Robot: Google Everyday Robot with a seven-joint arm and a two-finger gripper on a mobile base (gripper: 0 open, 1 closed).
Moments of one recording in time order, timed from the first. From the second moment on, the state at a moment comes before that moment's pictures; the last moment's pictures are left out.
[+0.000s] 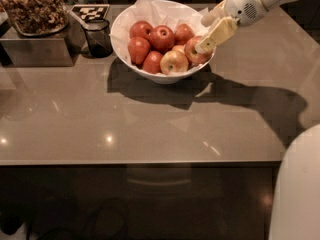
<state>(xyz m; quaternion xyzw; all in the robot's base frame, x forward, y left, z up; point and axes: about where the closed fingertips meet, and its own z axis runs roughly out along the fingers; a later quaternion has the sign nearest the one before) 0.666 -0.134 0.961 -0.57 0.72 0.21 0.34</state>
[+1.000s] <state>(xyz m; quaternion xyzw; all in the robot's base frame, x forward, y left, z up) 0.679 -0.114 0.917 -0.56 0.73 0.25 0.31</state>
